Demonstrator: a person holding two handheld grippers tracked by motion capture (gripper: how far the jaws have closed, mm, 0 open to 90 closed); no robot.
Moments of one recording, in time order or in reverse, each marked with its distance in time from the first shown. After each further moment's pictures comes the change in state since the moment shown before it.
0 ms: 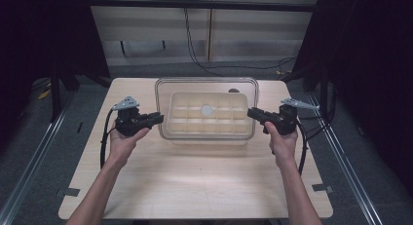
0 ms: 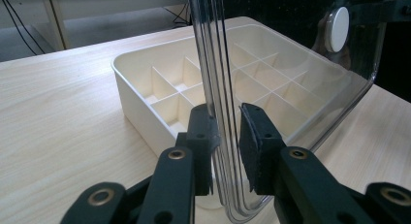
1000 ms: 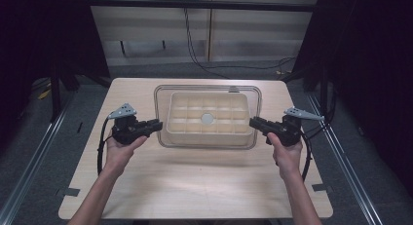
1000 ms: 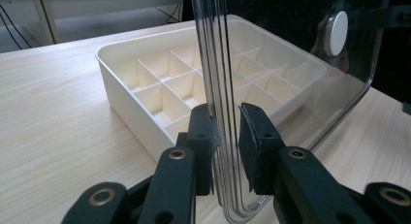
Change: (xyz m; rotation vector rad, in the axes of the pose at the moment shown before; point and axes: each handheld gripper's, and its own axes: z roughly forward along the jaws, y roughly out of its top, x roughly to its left) left arm -0.019 -0.011 -0.017 -0.001 -0.025 0.008; right arm 0.020 -0.015 -0.025 0.014 -0.001 -0.021
